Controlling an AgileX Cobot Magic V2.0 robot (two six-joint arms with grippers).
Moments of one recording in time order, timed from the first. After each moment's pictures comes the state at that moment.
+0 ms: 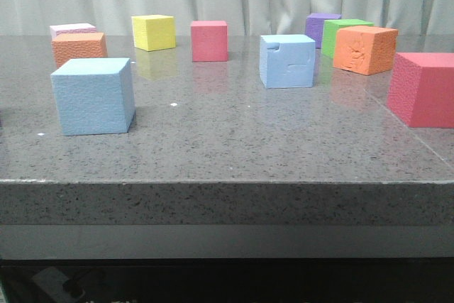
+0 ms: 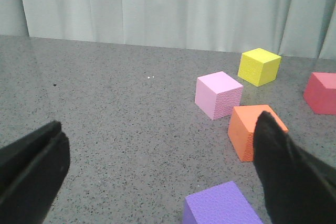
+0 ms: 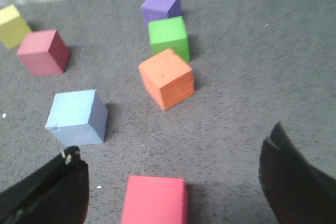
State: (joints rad) left arm 0.04 0.62 -0.63 0.02 0.26 -0.04; right arm 0.01 1.03 -1.11 0.18 0.65 0.02
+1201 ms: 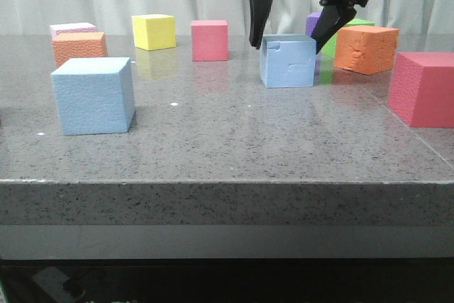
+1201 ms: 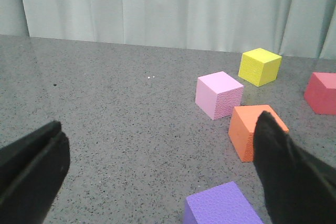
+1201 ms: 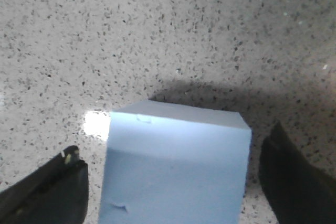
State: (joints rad) left arm 0.04 0.62 -0.63 0.02 0.26 -0.04; right arm 0.32 2.15 -2.14 0.14 1.19 0.22
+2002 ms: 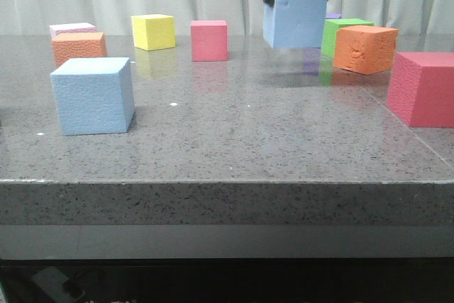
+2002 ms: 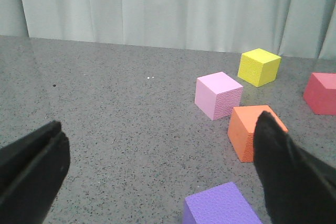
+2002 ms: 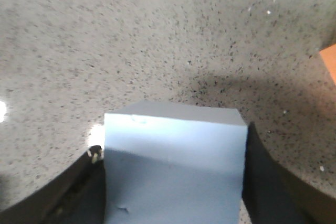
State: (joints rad) left arm 0.04 0.62 -0.63 0.02 0.26 -0.04; right arm 0.33 2.02 -2.15 0.14 1.25 0.22
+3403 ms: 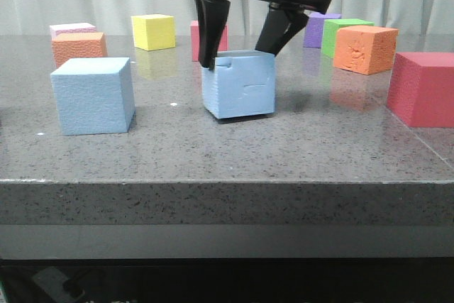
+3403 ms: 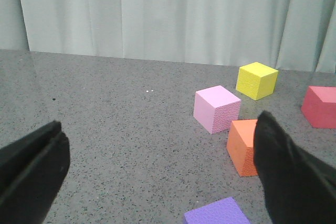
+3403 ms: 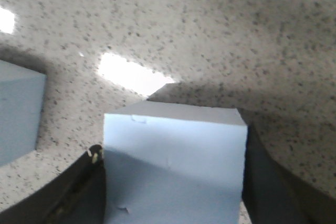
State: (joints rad) left arm 0.04 0.62 -0.63 0.02 0.22 -0.04; right arm 0.53 1.98 -1.87 0.20 1.19 0.21
